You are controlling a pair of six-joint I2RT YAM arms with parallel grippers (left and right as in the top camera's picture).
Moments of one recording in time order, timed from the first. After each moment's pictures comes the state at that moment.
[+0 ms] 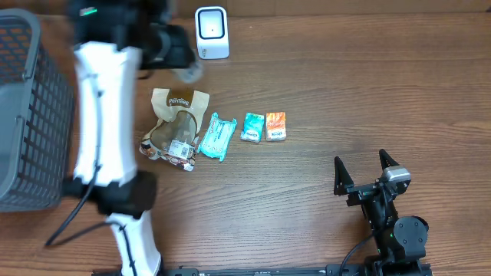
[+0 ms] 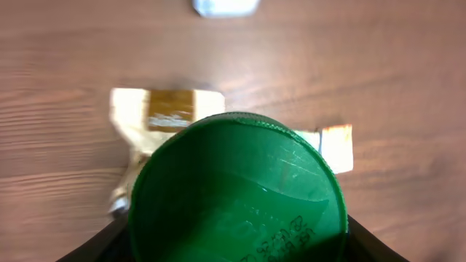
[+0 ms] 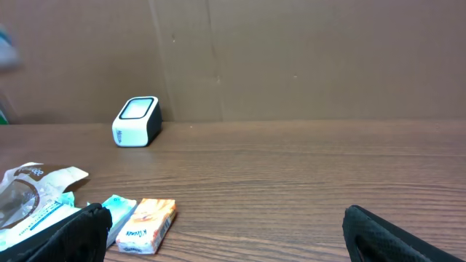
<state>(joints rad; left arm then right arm) -0.20 2.12 2.62 -1.69 0.11 -0.18 0.09 0.01 0.02 -0.03 -0.09 0.10</state>
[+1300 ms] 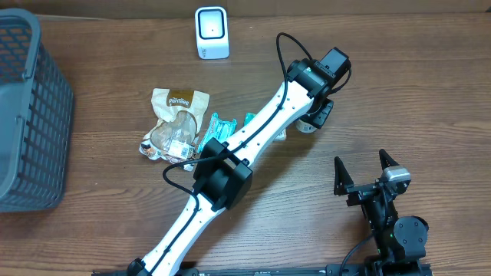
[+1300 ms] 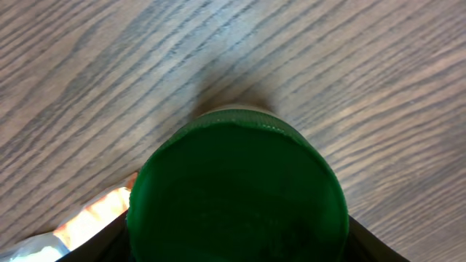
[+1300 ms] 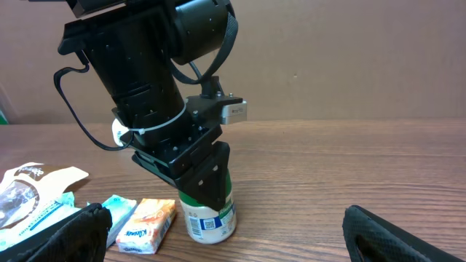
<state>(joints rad) -0.76 2.61 2.61 -1.31 -0.02 -0.26 0.09 0.01 0.02 -0.02 -0.09 0.10</state>
